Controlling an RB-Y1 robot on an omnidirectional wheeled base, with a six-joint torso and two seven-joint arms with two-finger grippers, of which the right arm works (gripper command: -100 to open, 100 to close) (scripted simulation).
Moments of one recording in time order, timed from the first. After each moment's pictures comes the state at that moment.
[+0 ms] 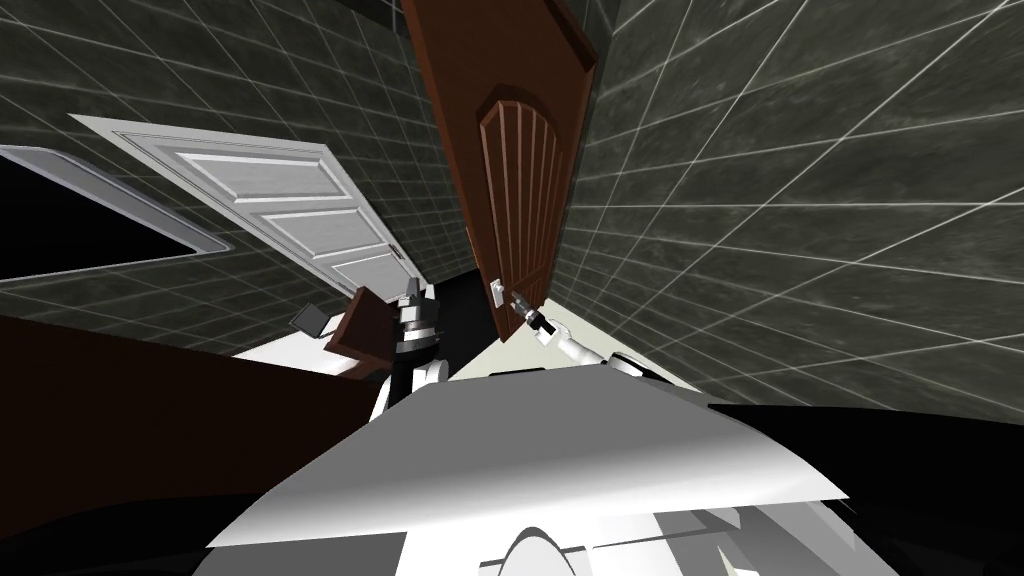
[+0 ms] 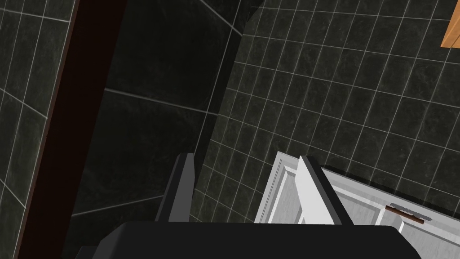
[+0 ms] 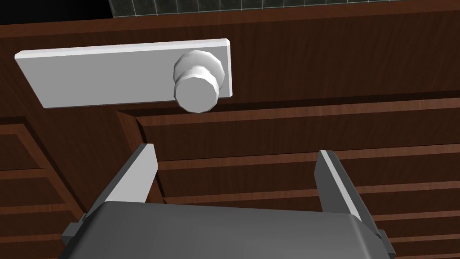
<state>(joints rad) -0.32 -0.26 0.60 -1.07 -0.14 -0.49 -0.30</state>
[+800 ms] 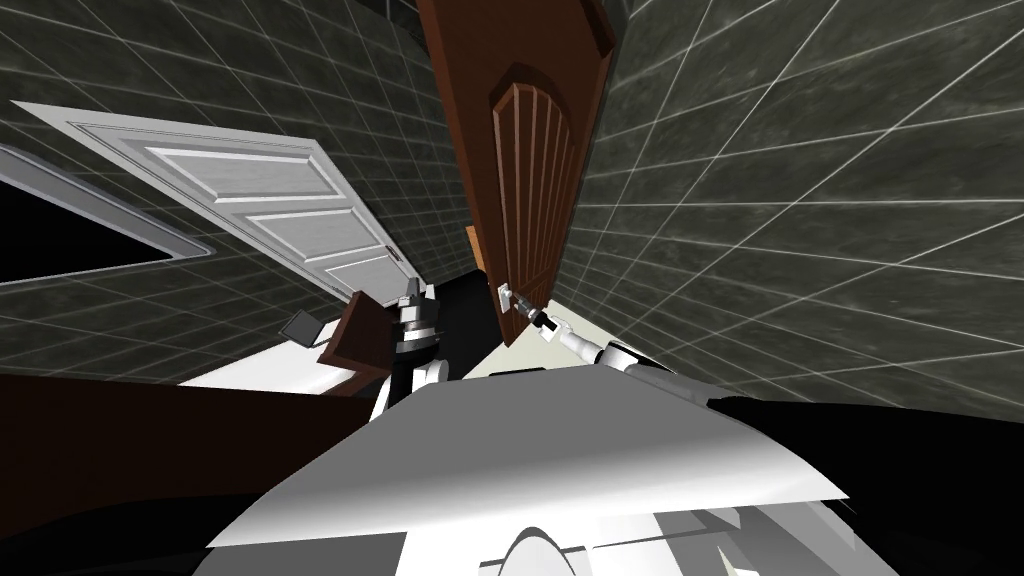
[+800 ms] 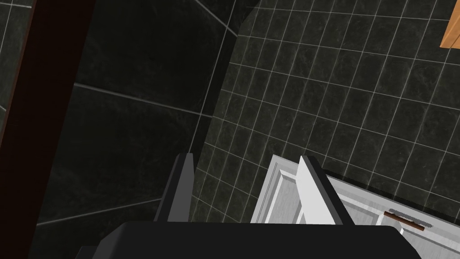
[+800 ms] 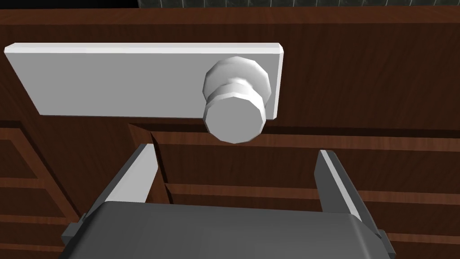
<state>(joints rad) -0.42 -0.29 0.67 -0.90 -0.15 -0.51 -0.36</state>
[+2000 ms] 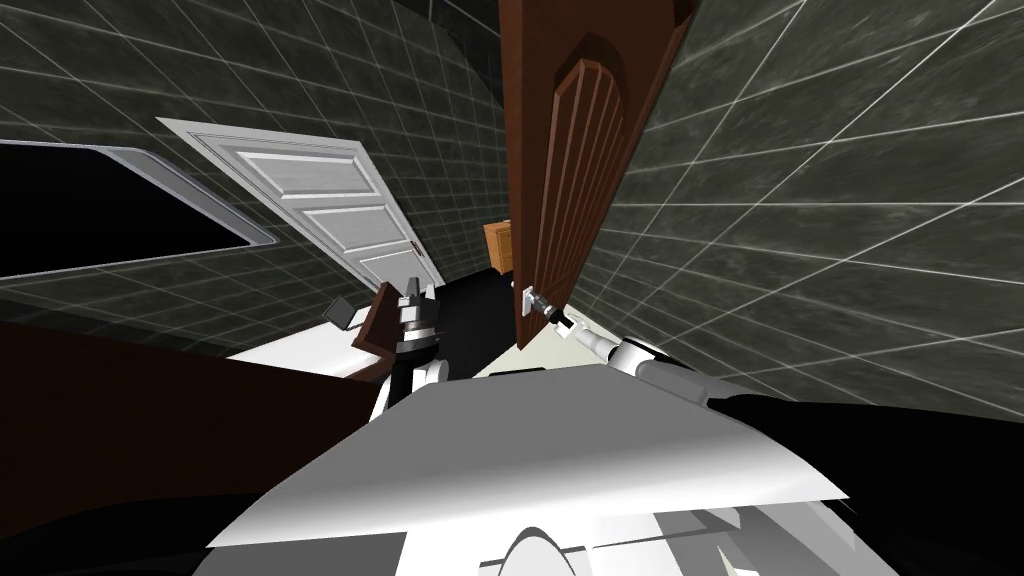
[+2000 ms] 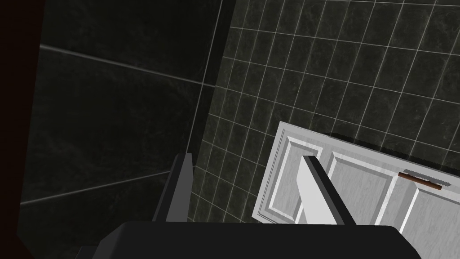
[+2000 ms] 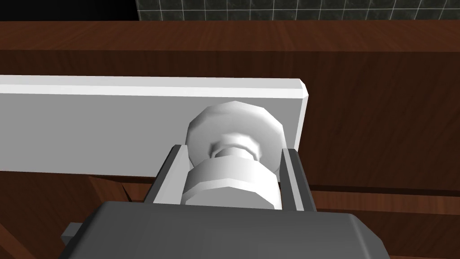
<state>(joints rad) -0.43 -0.42 0.62 -0.79 -0.17 -0.63 -0.45</state>
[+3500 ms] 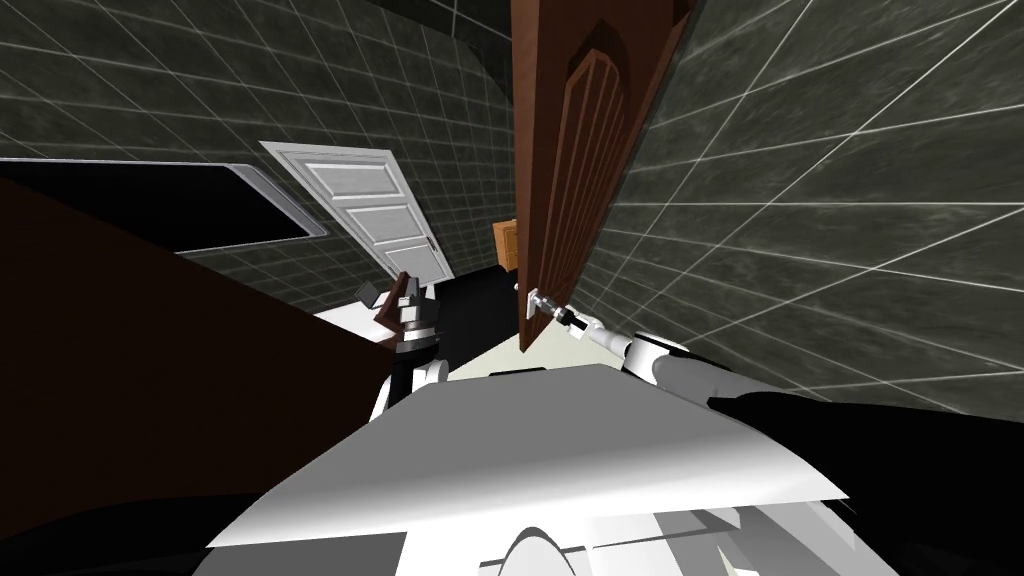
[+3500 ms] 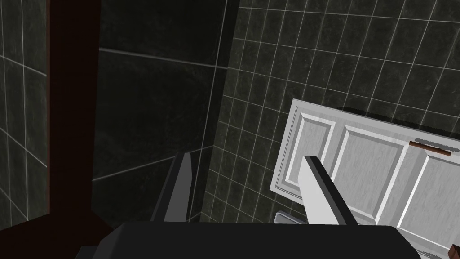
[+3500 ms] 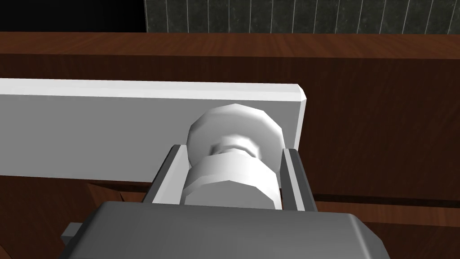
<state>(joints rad) -0.45 -0.57 0.80 -0.76 -0.20 -0.81 -0.58</state>
